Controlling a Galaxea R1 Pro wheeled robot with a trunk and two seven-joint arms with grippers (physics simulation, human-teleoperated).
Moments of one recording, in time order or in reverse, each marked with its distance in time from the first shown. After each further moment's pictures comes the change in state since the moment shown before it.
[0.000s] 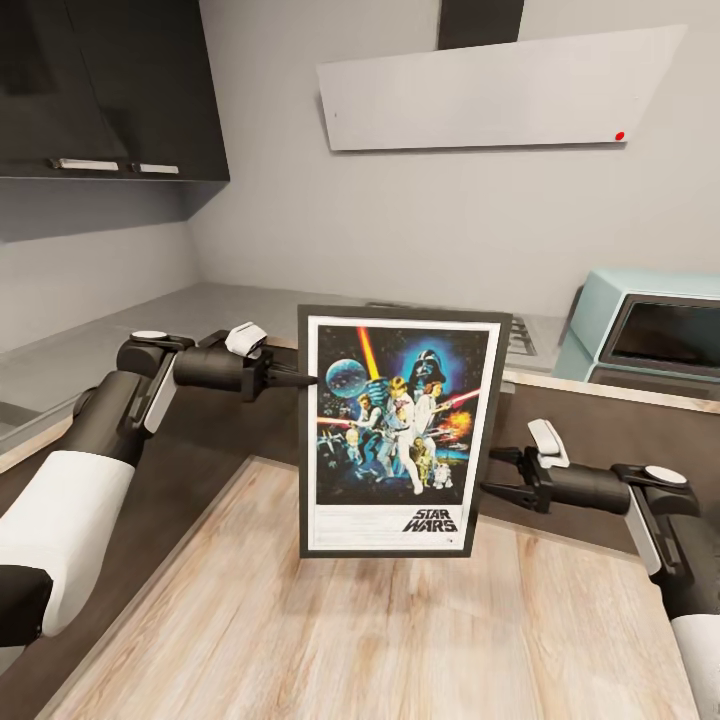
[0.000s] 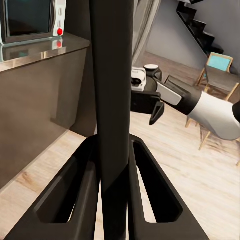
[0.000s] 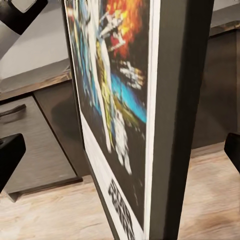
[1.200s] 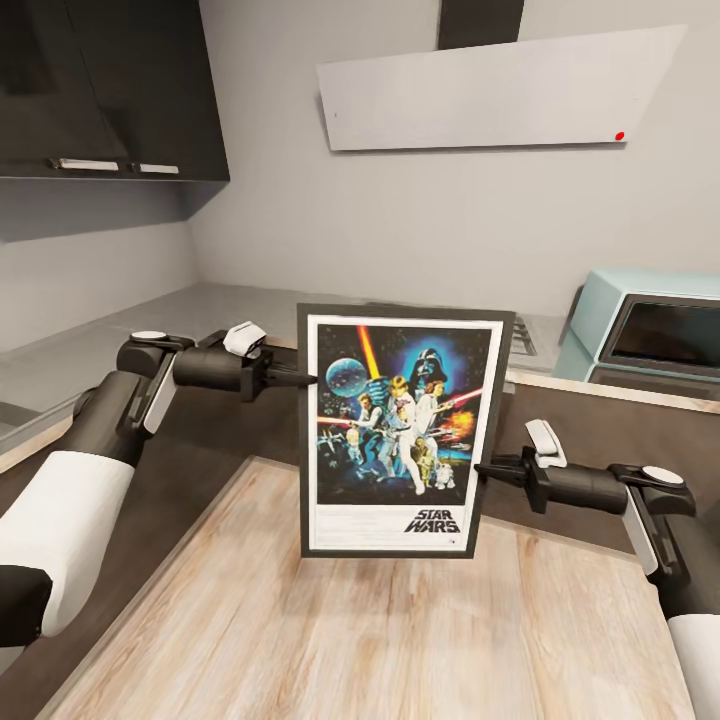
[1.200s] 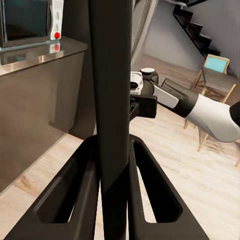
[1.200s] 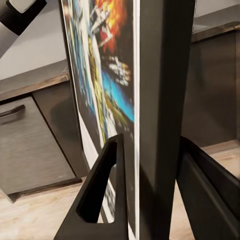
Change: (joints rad) left arm 0.001 0.002 -0.002 0.001 0.020 -0.012 0.000; right arm -0.001 0.009 -0.001 0.000 0.005 -0.004 -0.006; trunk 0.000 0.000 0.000
